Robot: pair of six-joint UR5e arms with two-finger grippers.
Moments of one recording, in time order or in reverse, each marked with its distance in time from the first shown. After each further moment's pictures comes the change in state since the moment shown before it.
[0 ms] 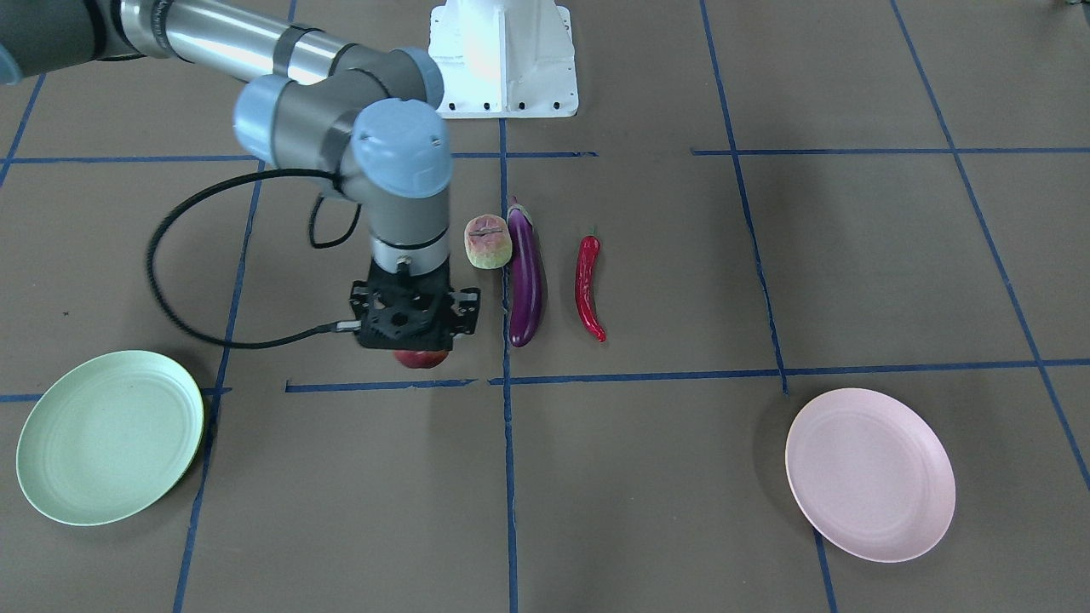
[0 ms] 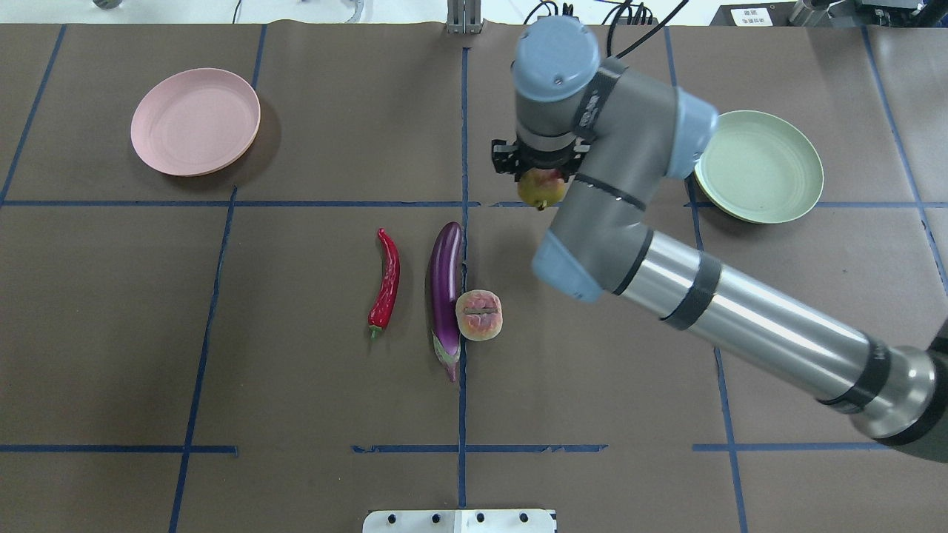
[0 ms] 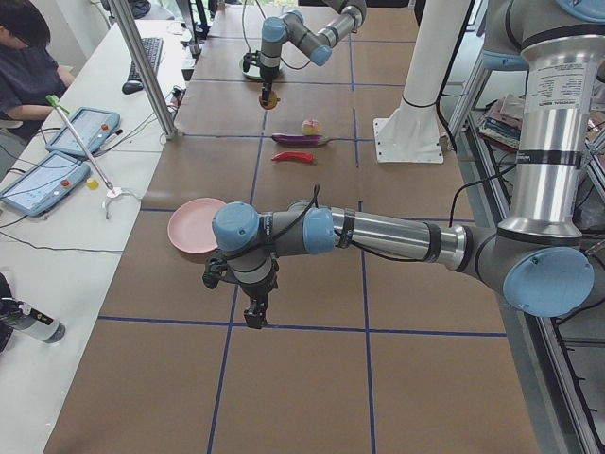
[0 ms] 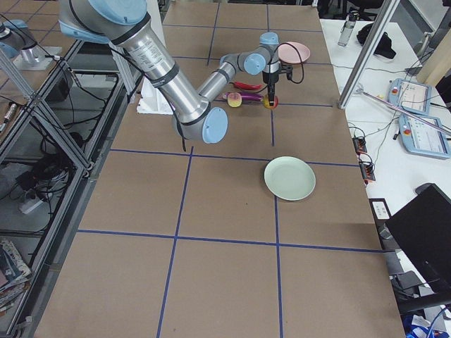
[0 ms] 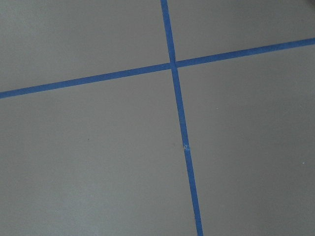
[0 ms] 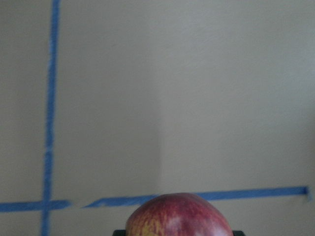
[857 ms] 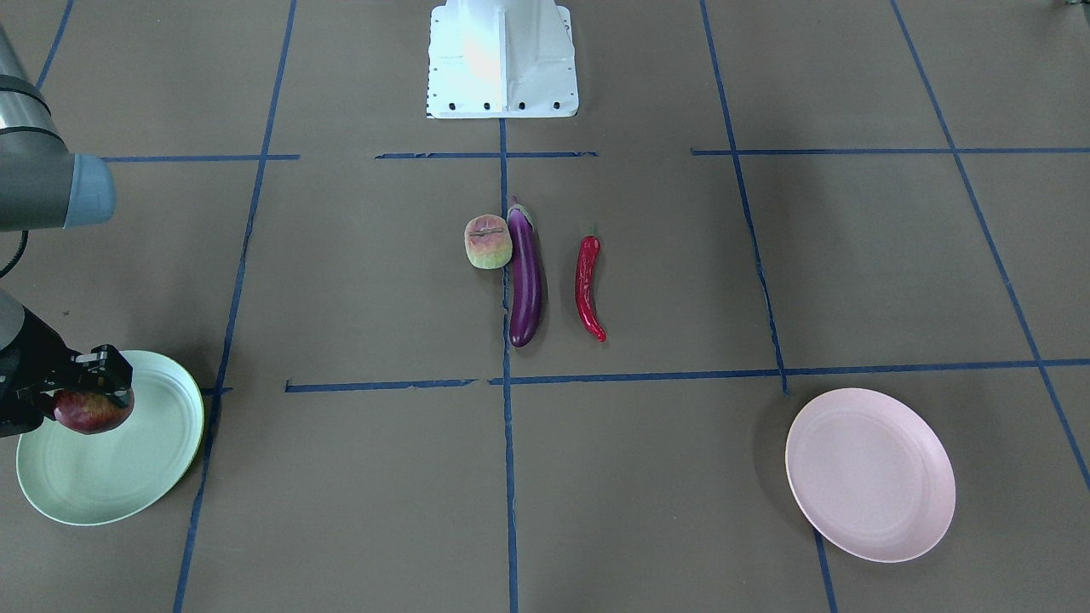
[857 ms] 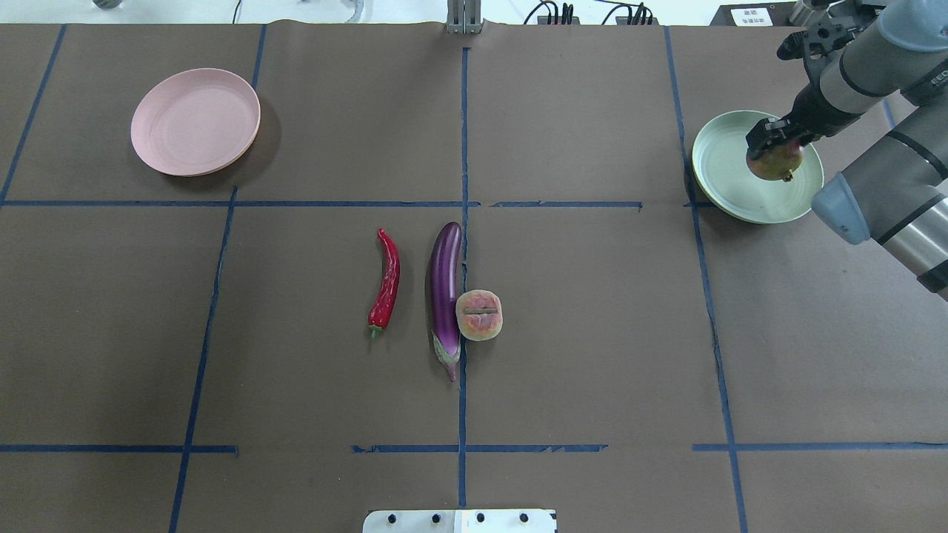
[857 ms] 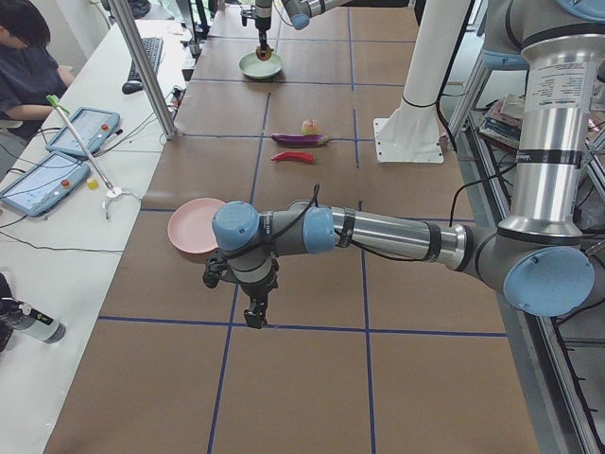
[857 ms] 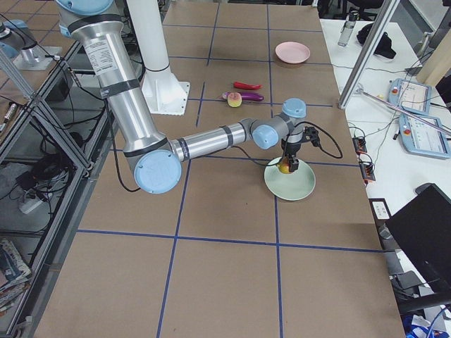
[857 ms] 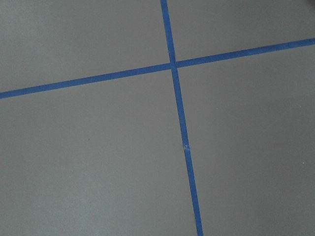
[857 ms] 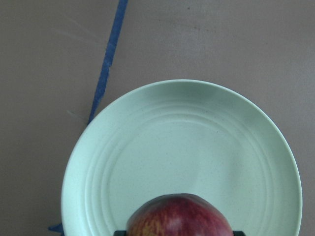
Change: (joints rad) left arm 0.000 0.000 -0.001 0.001 0.000 0.000; right arm 0.320 -0.418 -0.028 0.332 0.244 -0.502
